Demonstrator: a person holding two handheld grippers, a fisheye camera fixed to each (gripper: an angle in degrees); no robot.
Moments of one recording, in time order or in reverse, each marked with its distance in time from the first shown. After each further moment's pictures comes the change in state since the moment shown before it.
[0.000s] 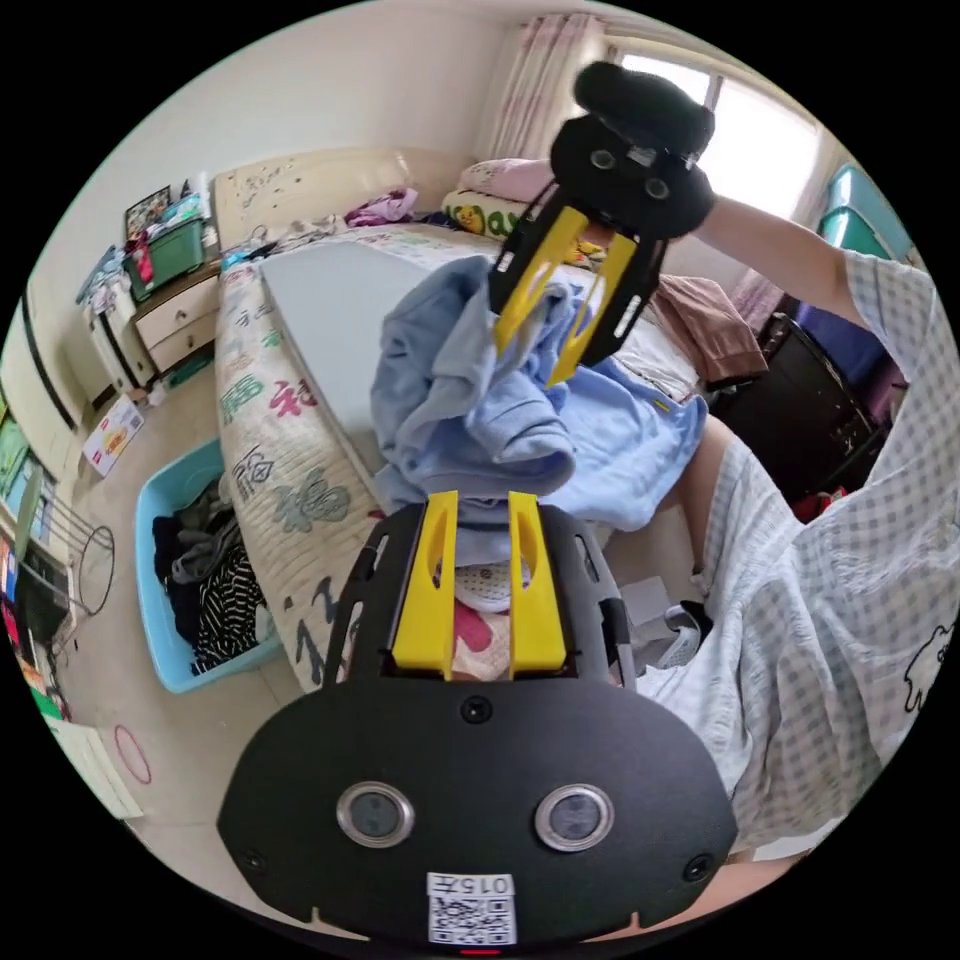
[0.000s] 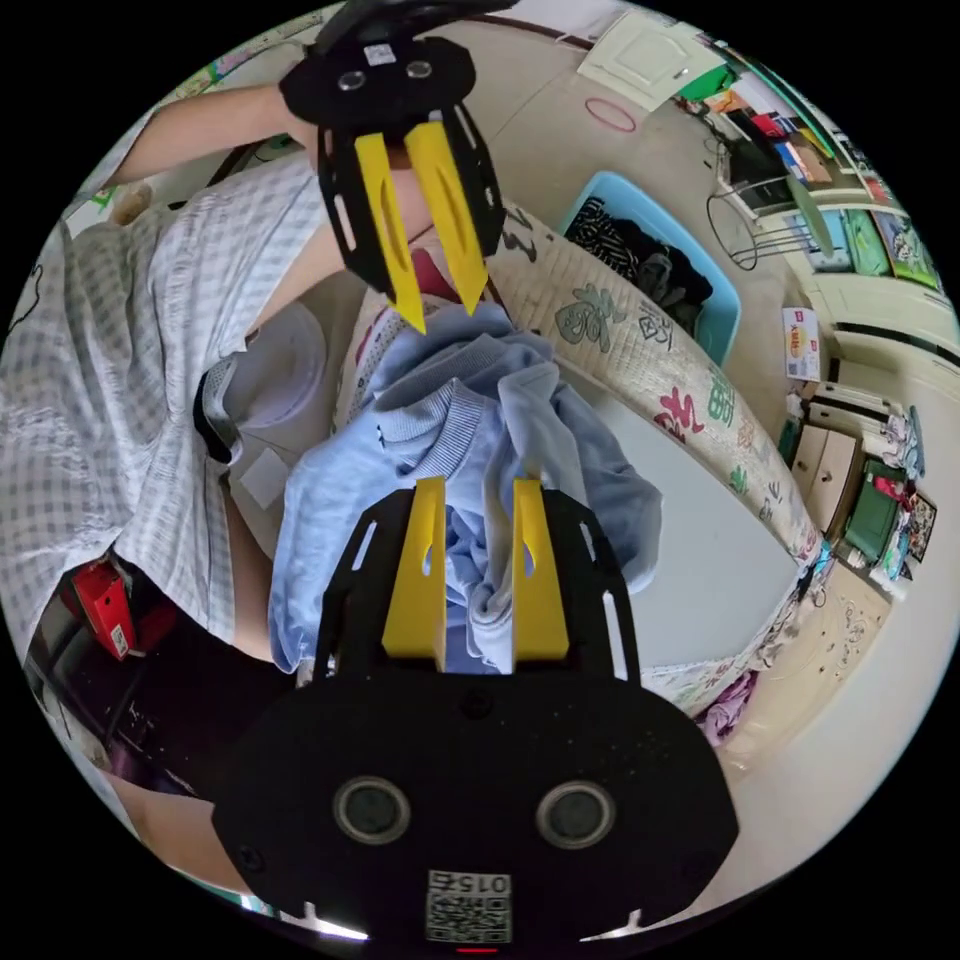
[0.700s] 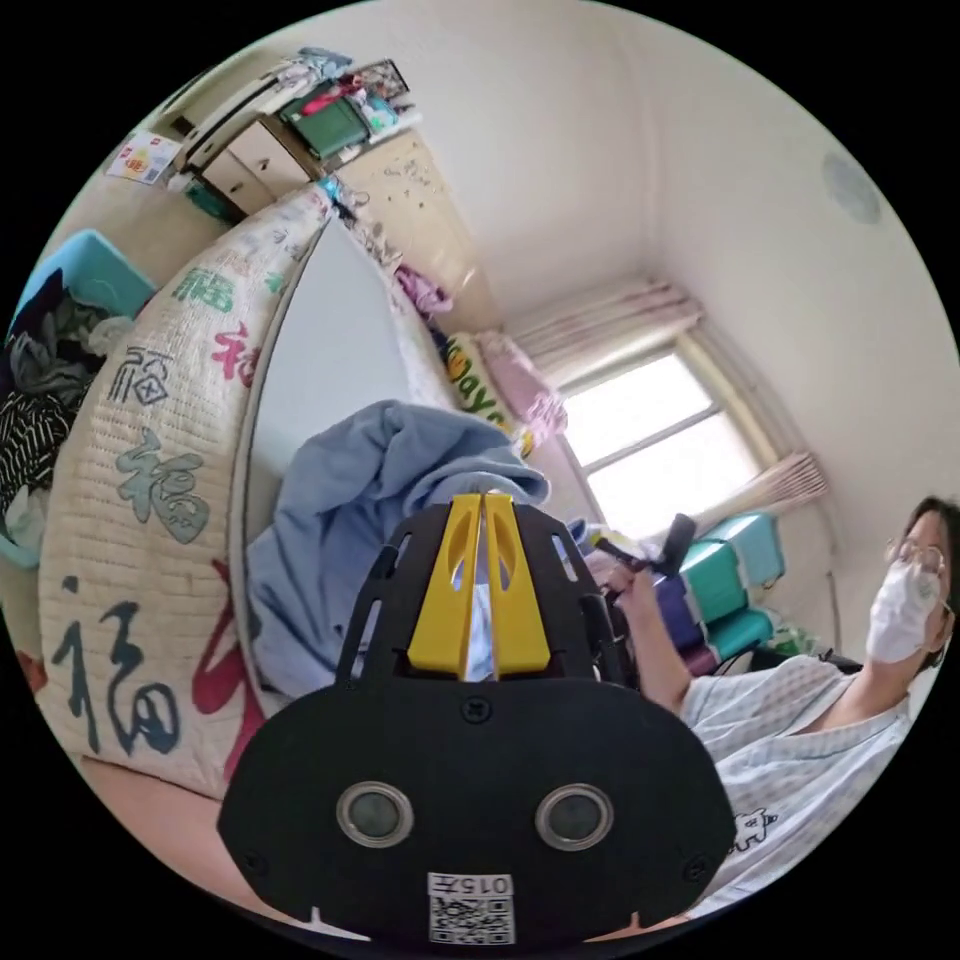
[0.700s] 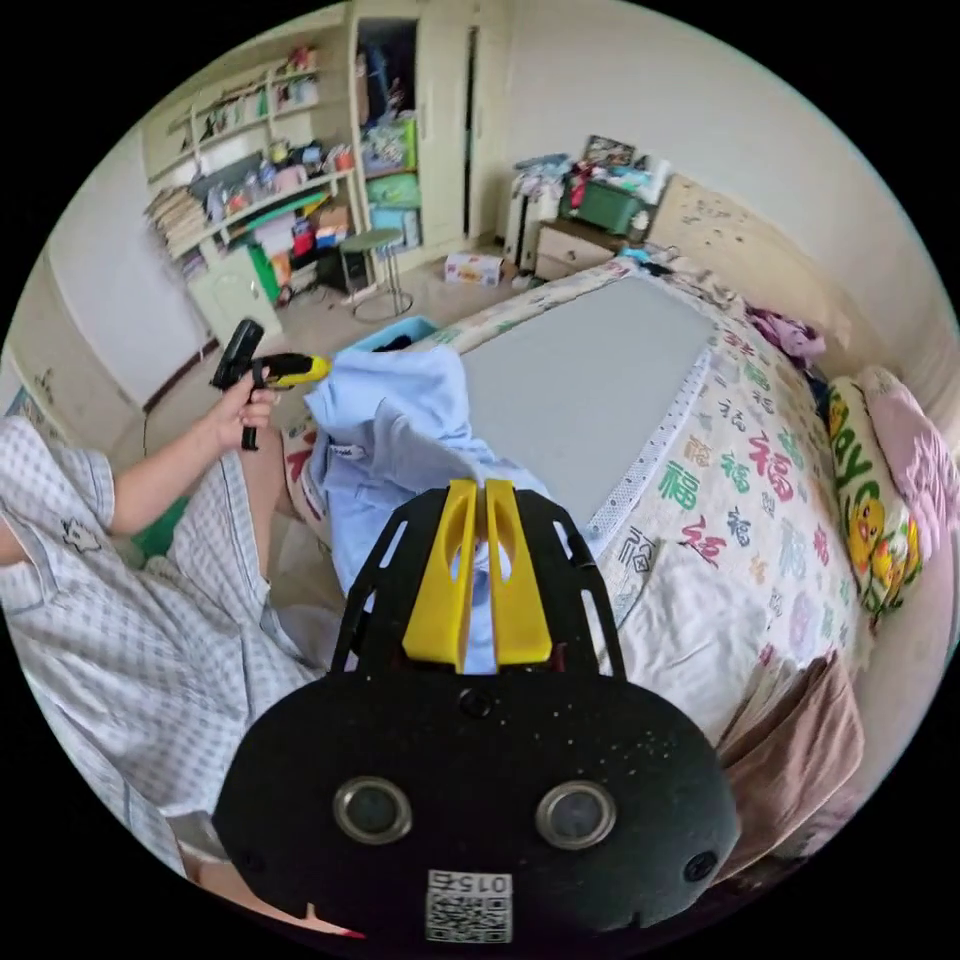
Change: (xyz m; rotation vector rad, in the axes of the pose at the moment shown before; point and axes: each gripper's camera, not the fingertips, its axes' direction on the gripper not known) left arm -0.041 0.040 0.006 0.582 0.595 -0.506; right arm -0.273 0.352 0.033 0.738 -0.020 1.270
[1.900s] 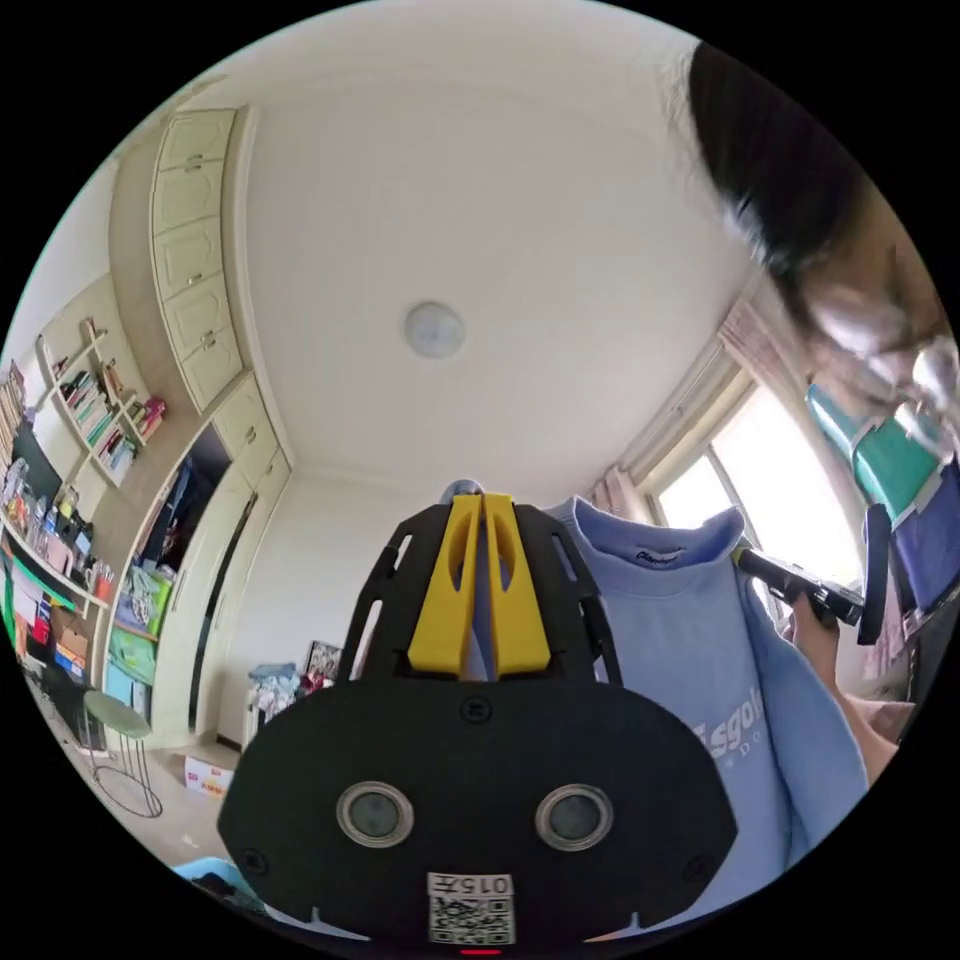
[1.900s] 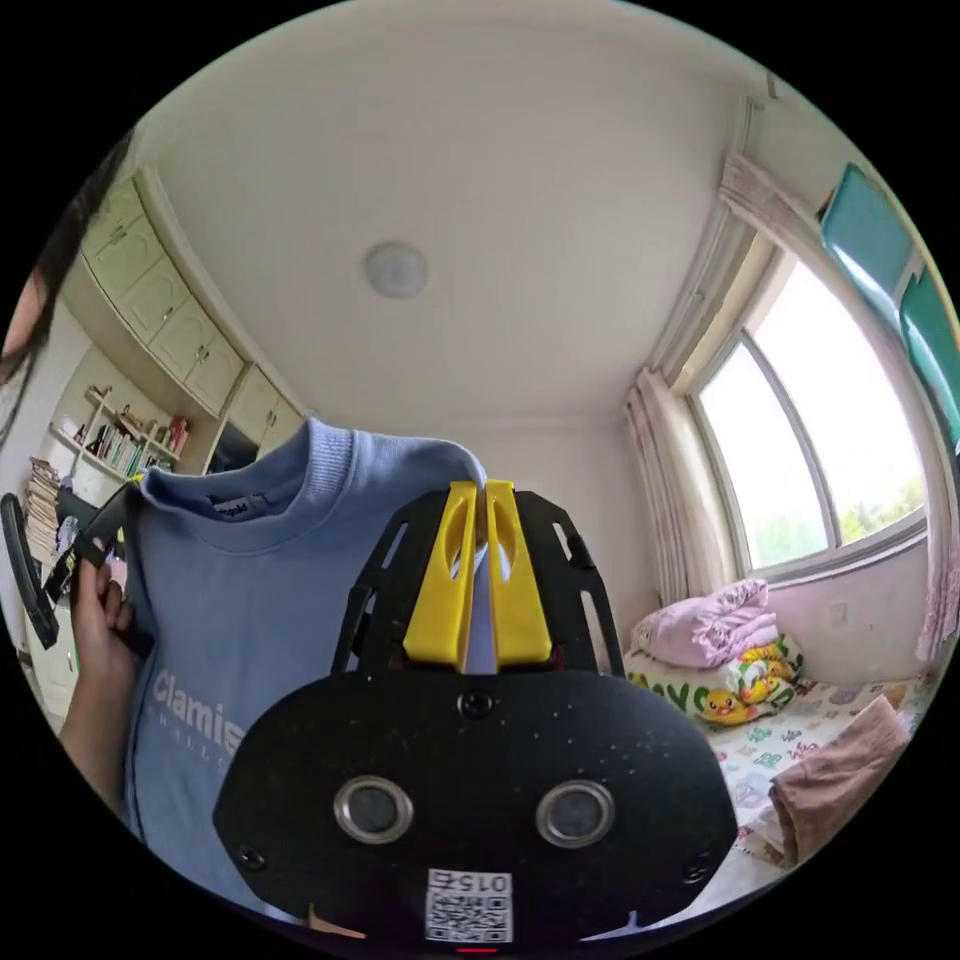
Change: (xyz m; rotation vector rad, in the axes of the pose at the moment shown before) left arm 0.263 -0.020 0.070 0.952 -0.475 1.063; right arm 0.004 0.080 -0.105 1.215 0.537 0.152
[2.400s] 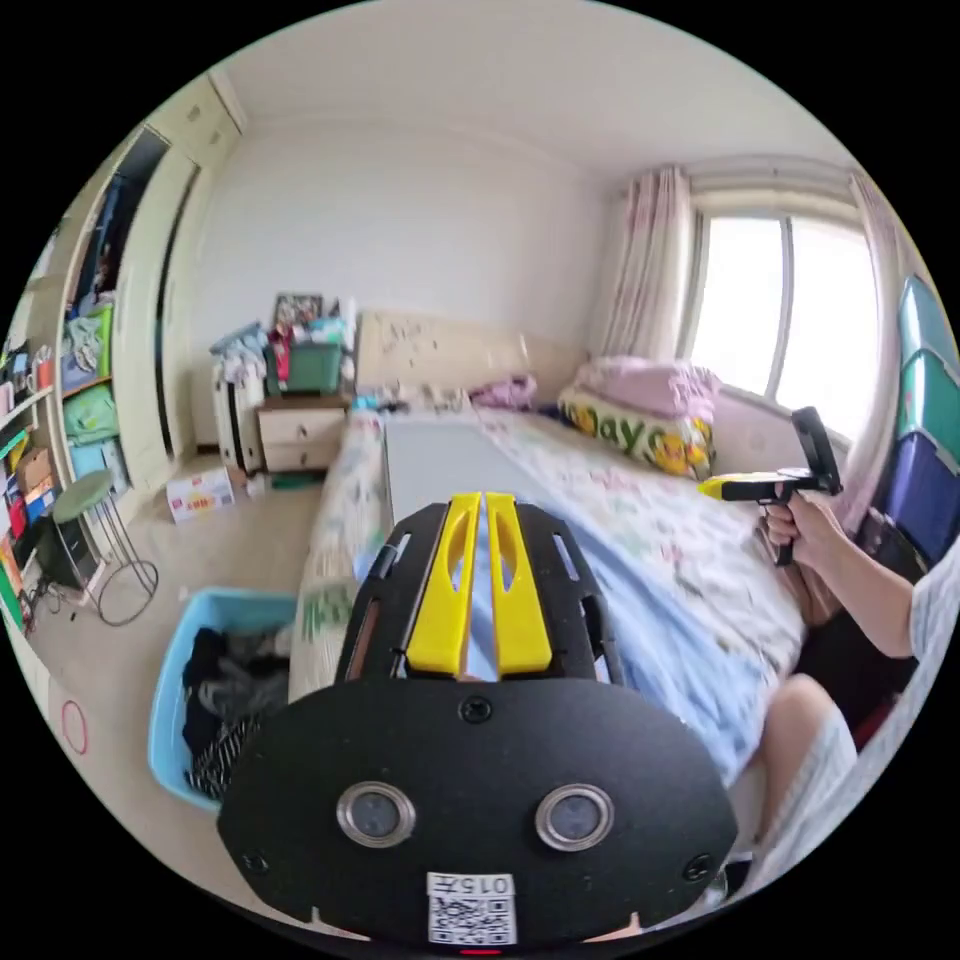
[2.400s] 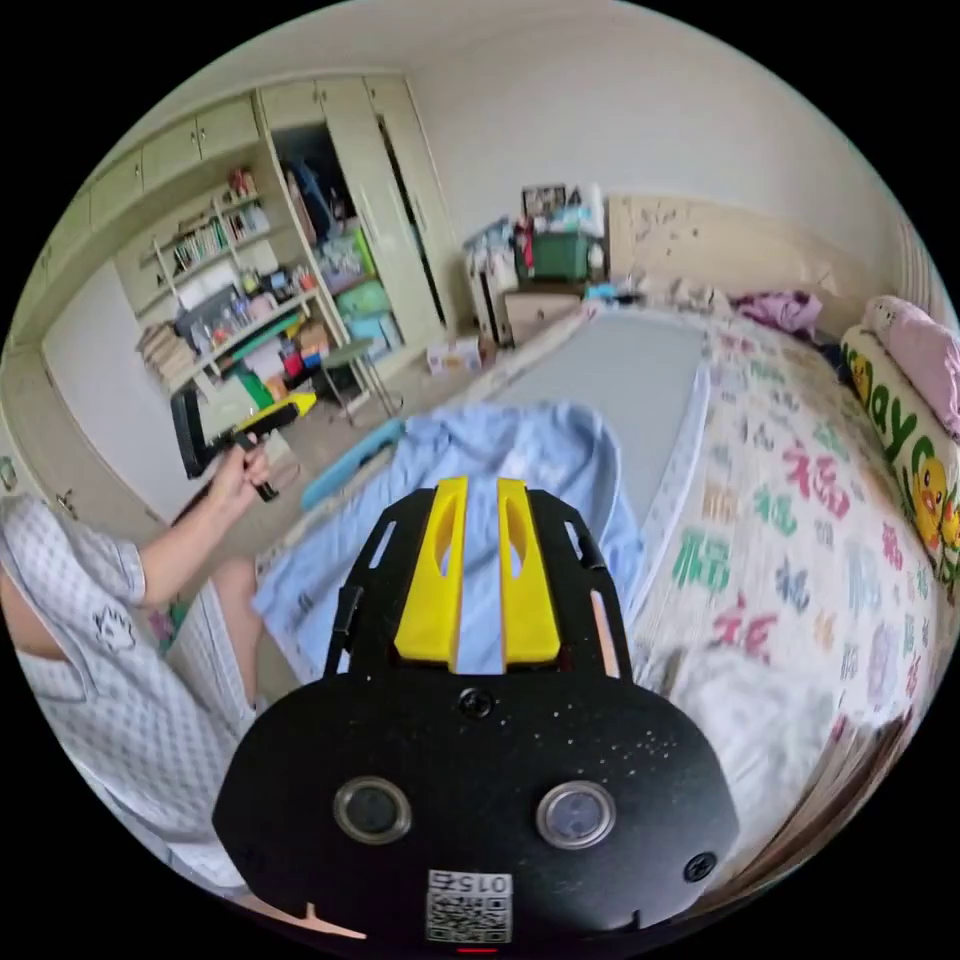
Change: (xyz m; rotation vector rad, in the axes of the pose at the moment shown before) left arm -0.088 0.267 -0.003 -1.175 0.253 -0.184; right arm 0.033 0.399 0.196 -1.291 -0.571 0.042
